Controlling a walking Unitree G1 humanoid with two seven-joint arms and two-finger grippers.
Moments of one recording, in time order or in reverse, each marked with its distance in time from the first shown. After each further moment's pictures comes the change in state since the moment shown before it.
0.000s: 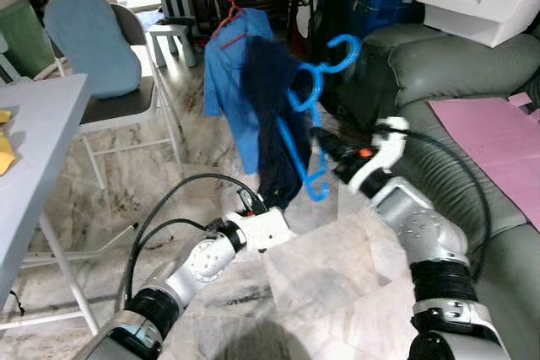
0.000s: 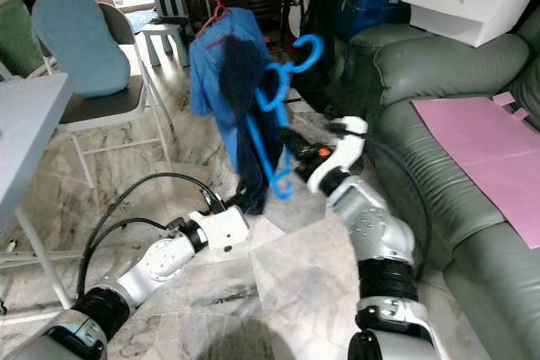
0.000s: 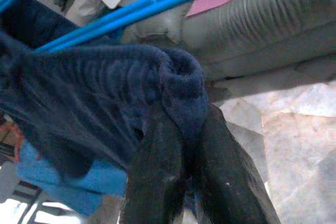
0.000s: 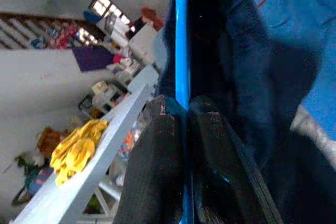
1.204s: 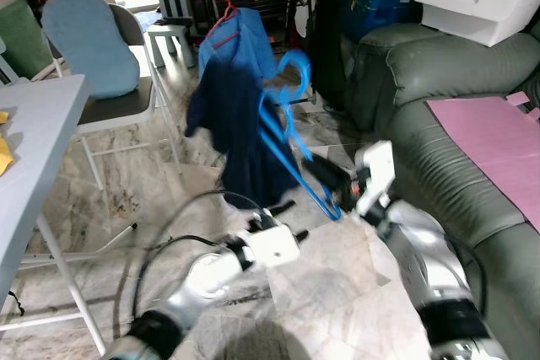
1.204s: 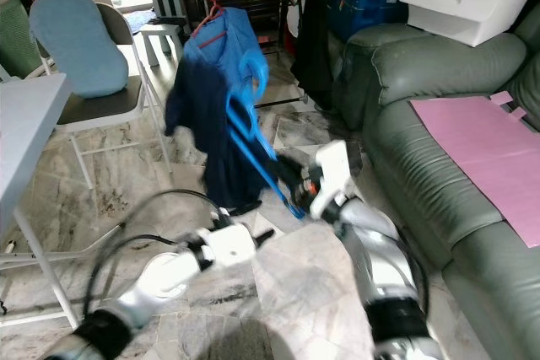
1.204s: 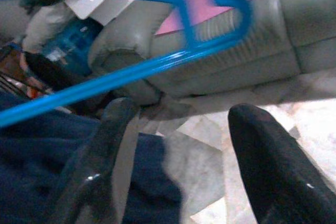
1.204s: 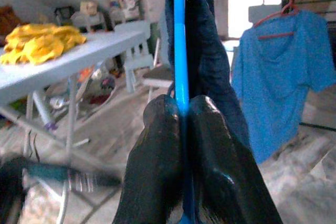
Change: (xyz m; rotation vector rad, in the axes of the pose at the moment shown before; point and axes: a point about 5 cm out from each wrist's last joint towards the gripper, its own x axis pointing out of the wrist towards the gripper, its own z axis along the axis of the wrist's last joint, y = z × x) left arm -0.016 -0.012 0.014 -0.115 -0.063 -0.083; right arm -0.035 0.001 -0.032 -0.624 0.132 0.180
